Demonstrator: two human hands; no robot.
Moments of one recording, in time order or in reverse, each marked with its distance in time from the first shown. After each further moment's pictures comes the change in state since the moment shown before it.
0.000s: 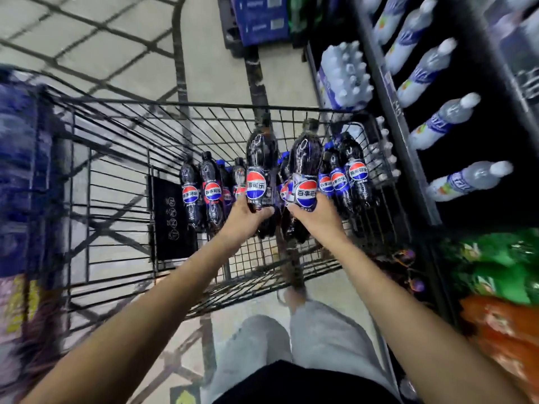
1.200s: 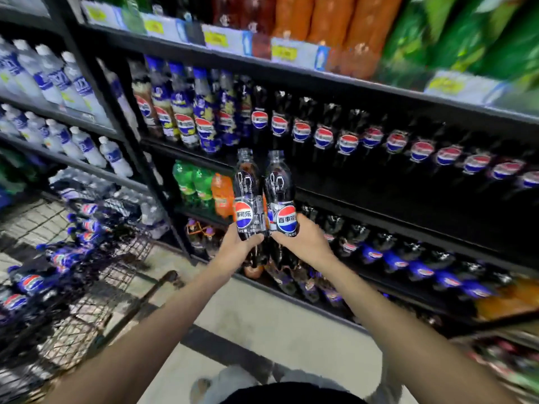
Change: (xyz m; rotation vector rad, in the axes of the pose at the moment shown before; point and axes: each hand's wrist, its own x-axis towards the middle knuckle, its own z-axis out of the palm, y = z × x) left_hand -0.447 -0.116 0.339 0.359 -0.745 0.555; right_hand -0.570 0.304 -0.172 0.236 0.848 0.201
